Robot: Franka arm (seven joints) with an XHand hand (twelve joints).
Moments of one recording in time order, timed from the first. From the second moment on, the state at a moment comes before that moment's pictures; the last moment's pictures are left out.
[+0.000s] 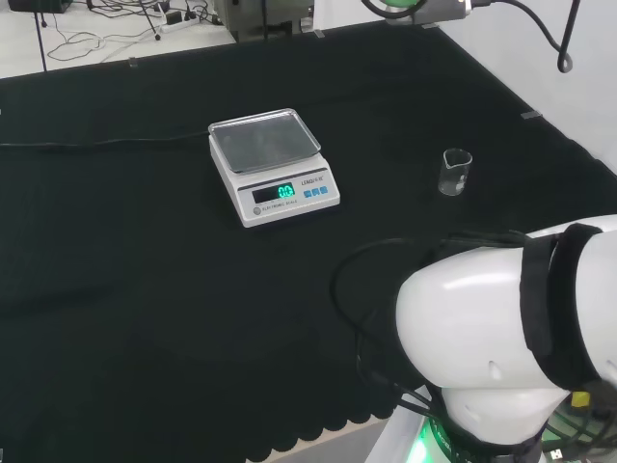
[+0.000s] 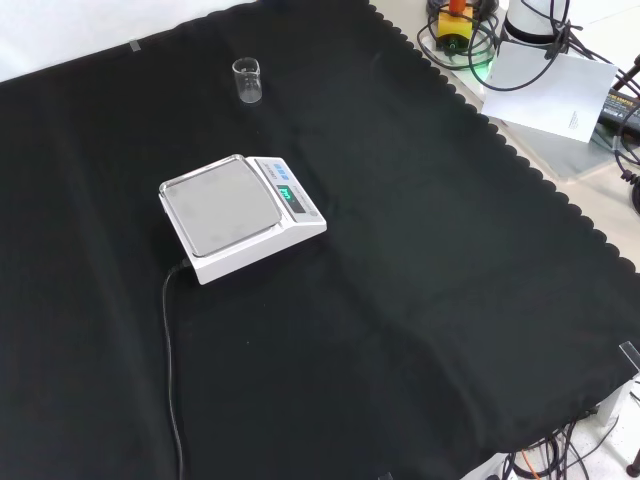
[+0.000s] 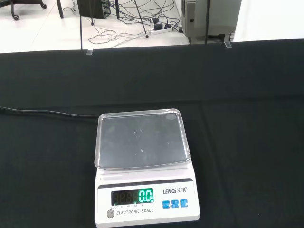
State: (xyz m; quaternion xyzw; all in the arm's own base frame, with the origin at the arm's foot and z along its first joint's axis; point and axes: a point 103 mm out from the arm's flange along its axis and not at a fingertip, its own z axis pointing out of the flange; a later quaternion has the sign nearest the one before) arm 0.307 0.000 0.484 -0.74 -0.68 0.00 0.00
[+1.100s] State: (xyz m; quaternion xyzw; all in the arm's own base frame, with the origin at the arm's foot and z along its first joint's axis) arm 0.323 -0.068 0.418 -0.76 -0.64 0.00 0.06
